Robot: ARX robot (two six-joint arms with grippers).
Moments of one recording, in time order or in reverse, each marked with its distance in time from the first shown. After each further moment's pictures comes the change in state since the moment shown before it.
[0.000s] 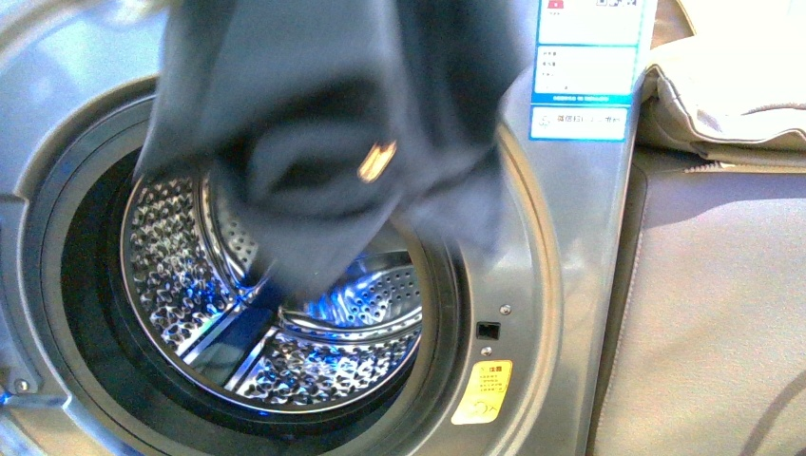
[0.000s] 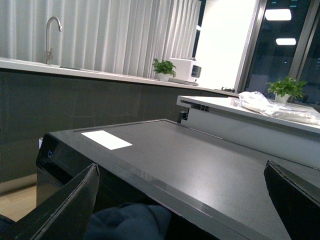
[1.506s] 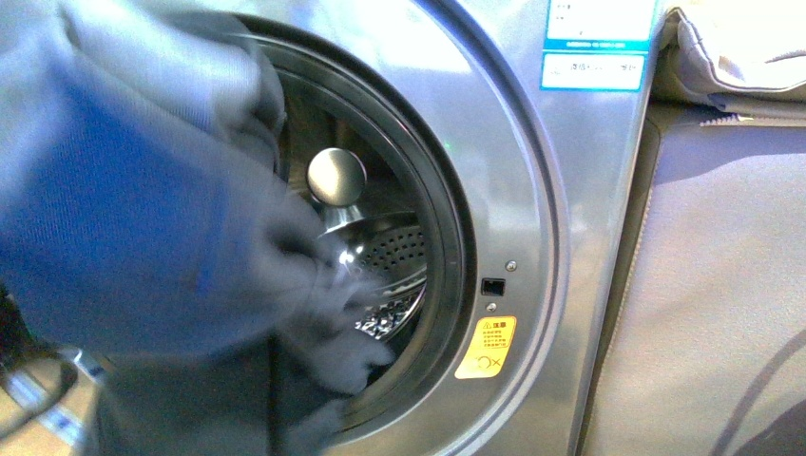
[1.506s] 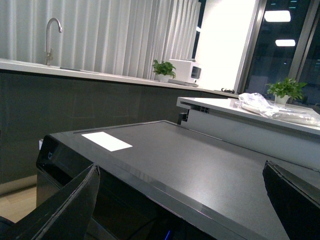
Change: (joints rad) left arm 0.201 0.183 -0.426 0.285 0.227 -0.212; right arm 0.000 -0.005 0.000 0.002 0.000 0.000
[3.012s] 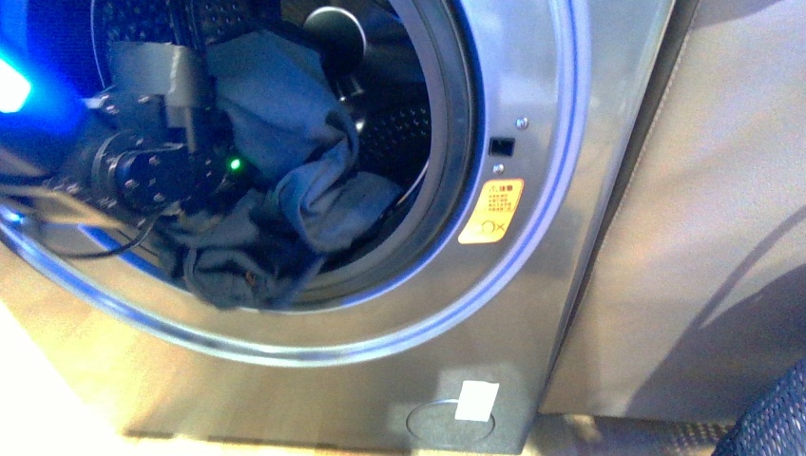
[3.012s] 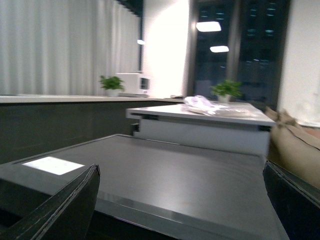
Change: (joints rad) left arm 0.092 0.761 0.896 -0.353 -0.054 -0.043; right arm 0.019 -0.078 -0.179 0.208 0.307 0.012
